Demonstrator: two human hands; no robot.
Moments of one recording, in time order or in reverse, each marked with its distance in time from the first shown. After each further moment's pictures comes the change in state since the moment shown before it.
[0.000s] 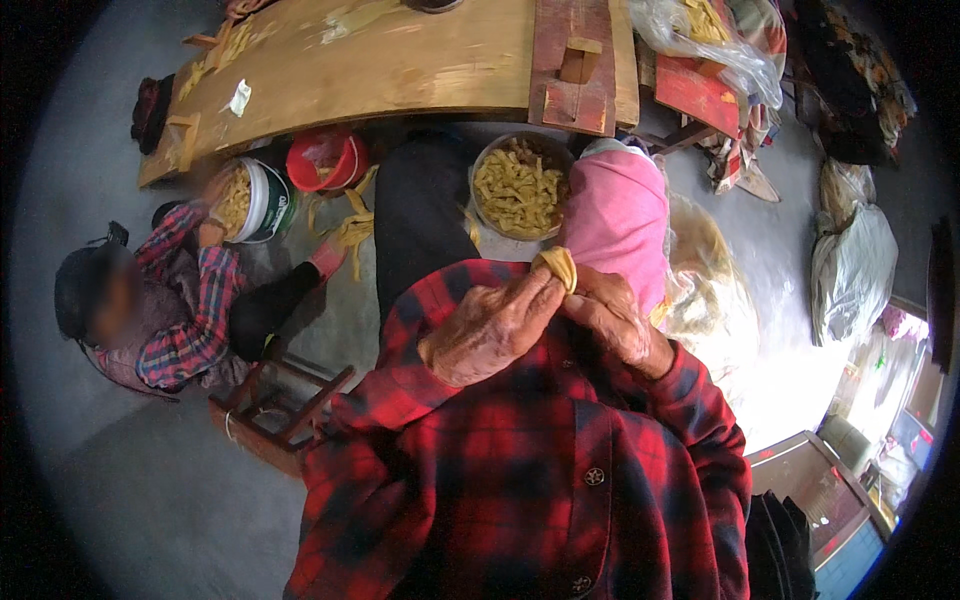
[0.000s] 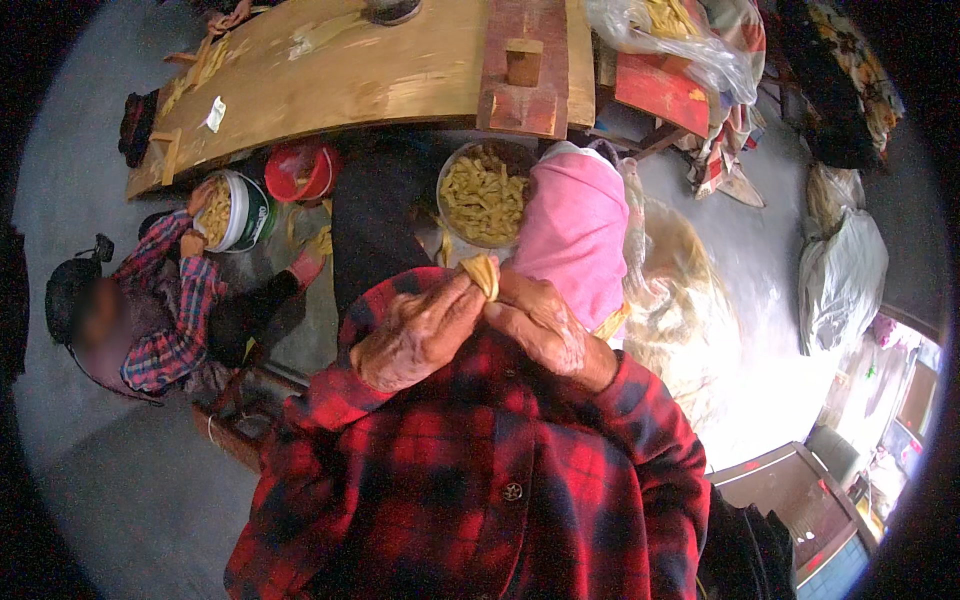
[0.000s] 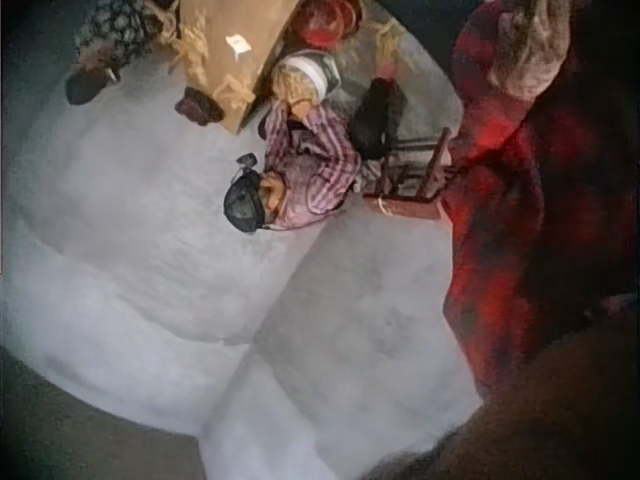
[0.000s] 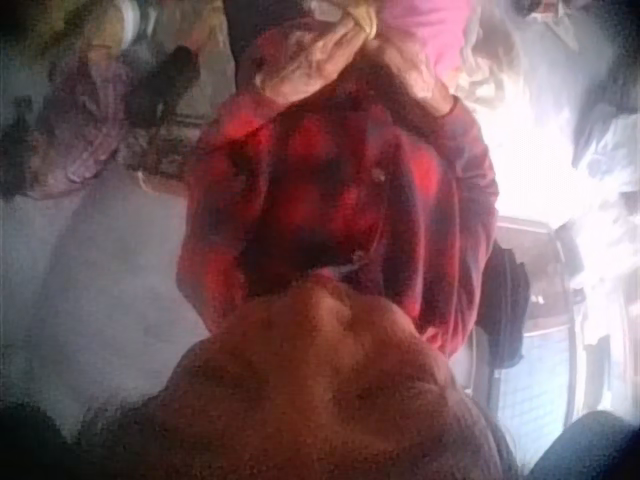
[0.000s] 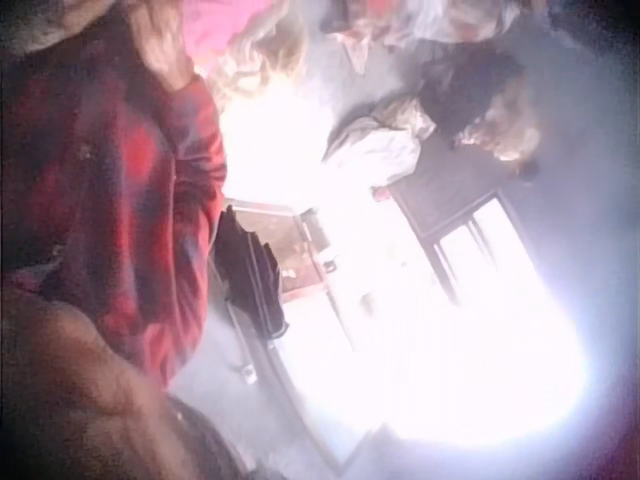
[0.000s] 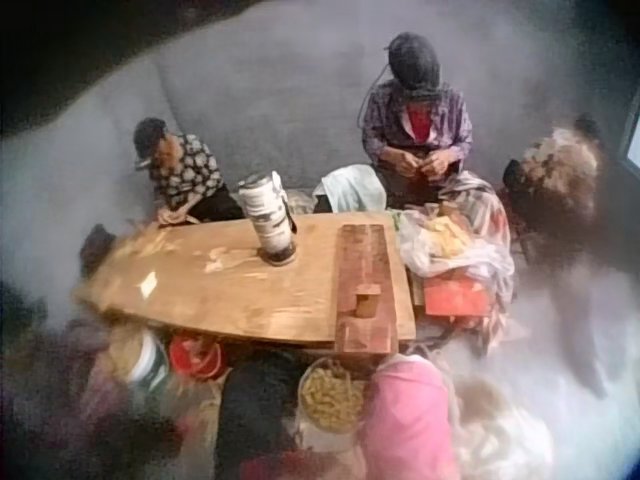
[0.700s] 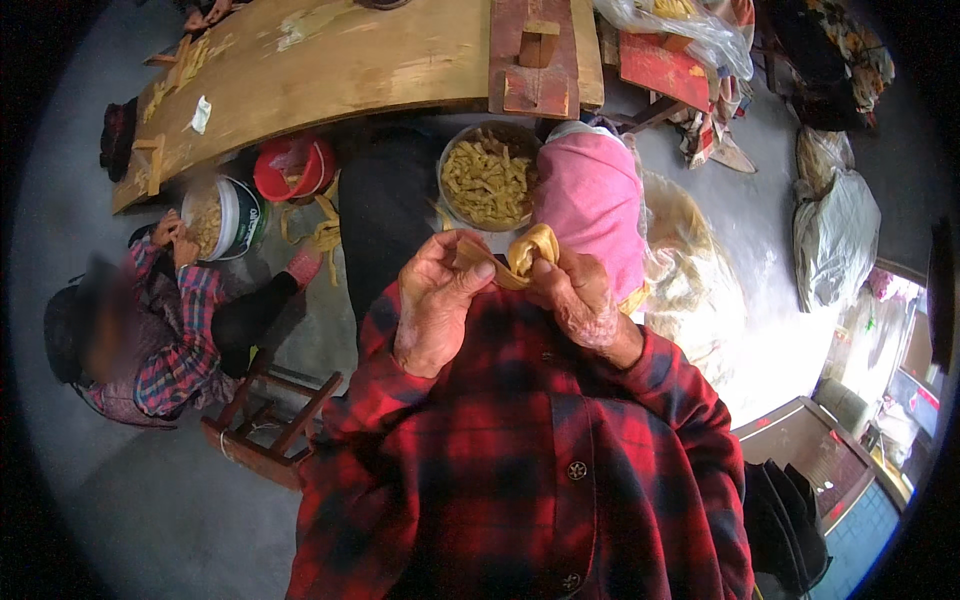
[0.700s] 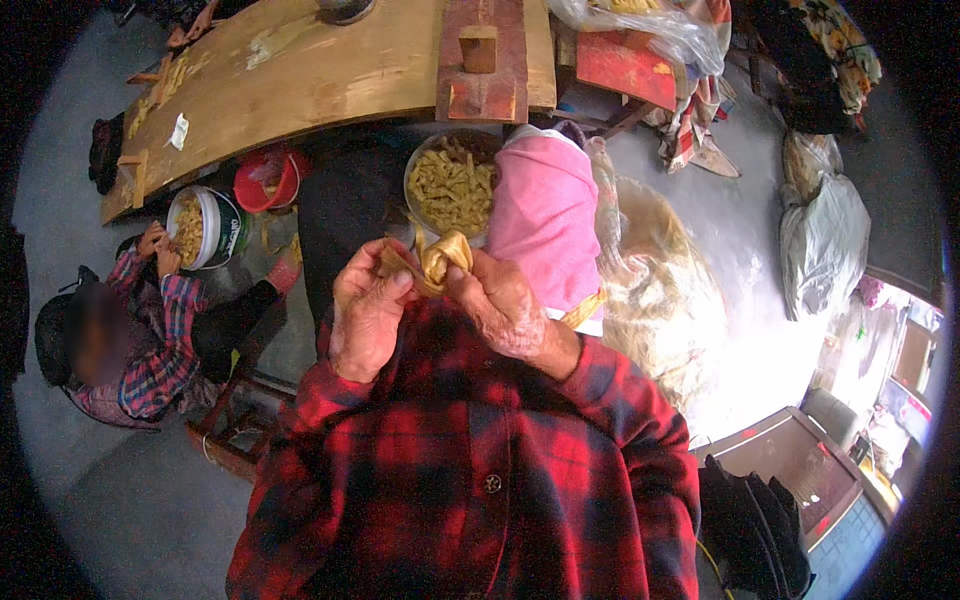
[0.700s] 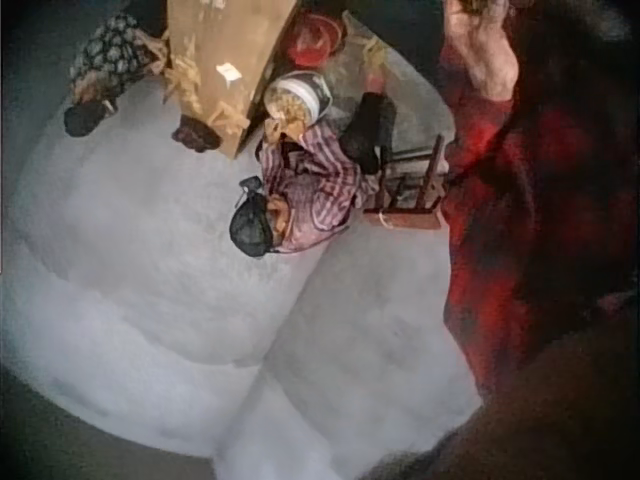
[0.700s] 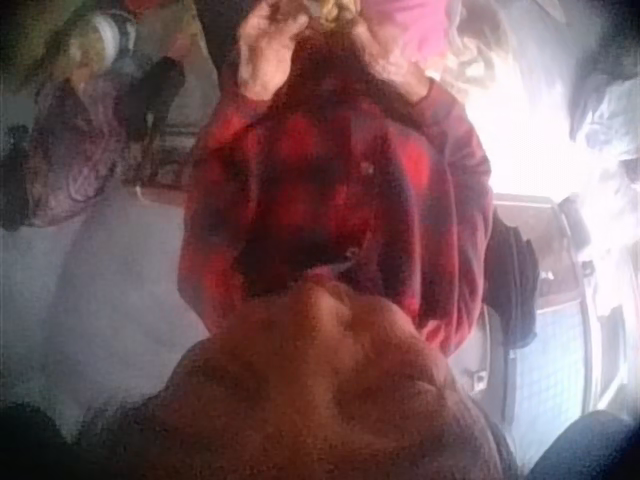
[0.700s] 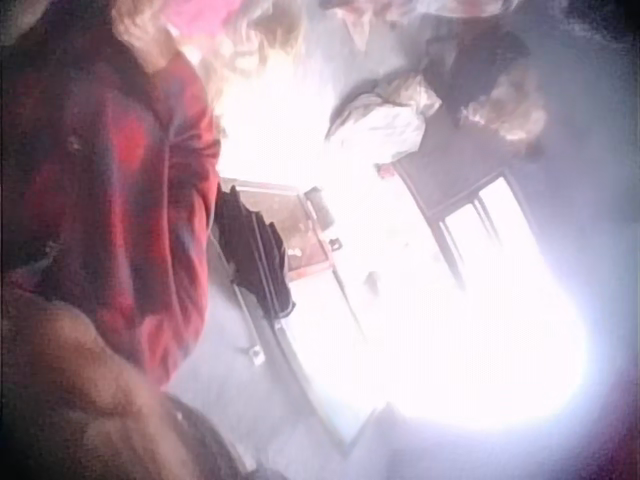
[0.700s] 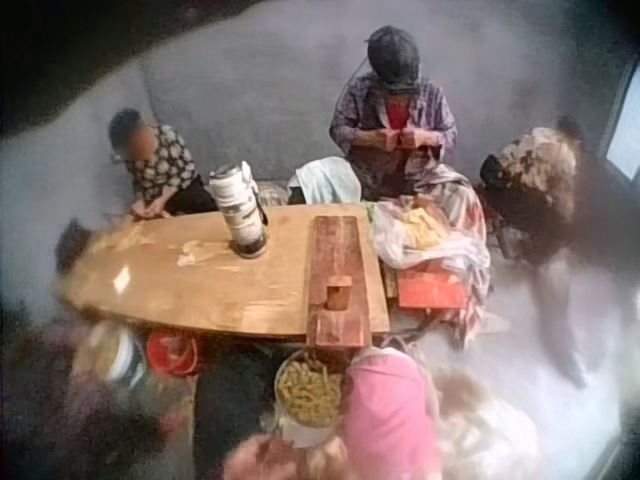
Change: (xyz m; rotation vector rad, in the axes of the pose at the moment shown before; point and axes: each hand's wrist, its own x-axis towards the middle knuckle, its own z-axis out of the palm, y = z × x) left_hand -0.004 -0.006 0.016 -1.683 0.571 -0.901; right_hand 0.009 -0.019 0.015 0.107 0.224 0.305
